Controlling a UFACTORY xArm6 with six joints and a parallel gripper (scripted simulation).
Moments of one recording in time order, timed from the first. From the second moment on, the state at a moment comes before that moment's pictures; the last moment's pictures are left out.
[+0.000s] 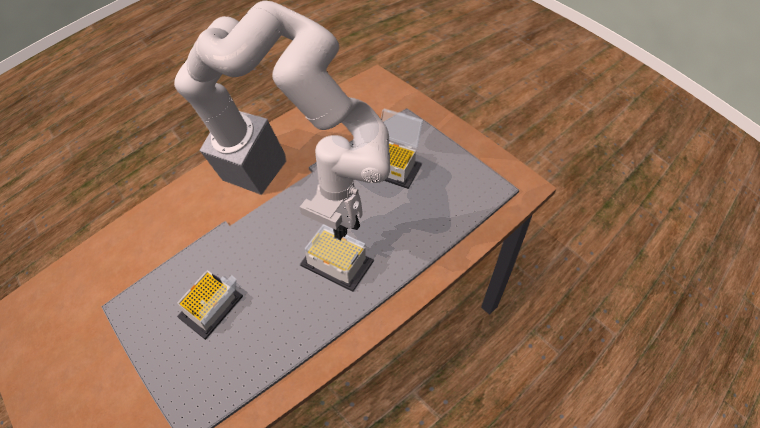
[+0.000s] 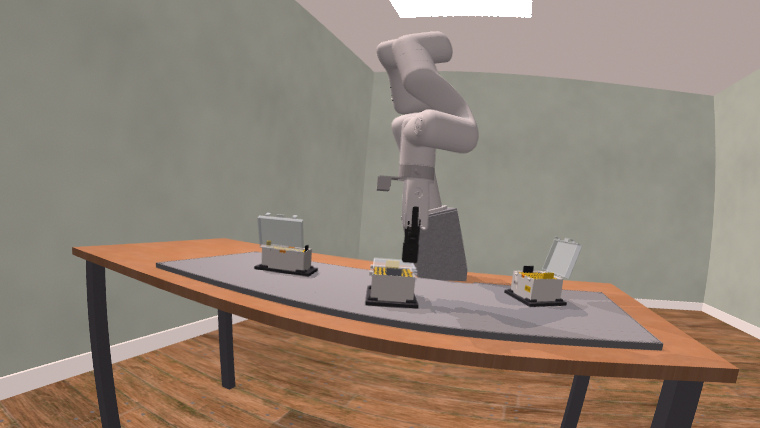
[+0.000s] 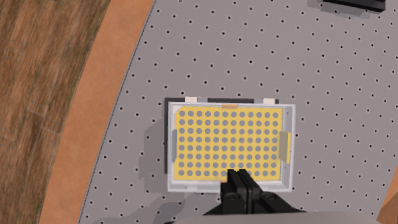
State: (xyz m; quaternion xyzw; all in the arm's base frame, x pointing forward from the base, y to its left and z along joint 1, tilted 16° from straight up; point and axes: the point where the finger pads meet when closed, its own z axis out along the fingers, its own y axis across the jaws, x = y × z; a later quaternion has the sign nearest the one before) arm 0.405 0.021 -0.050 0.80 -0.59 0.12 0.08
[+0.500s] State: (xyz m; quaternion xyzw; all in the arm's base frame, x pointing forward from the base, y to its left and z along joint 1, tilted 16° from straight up) arm 0.404 0.028 -0.027 0.80 -0.59 0.12 0.07
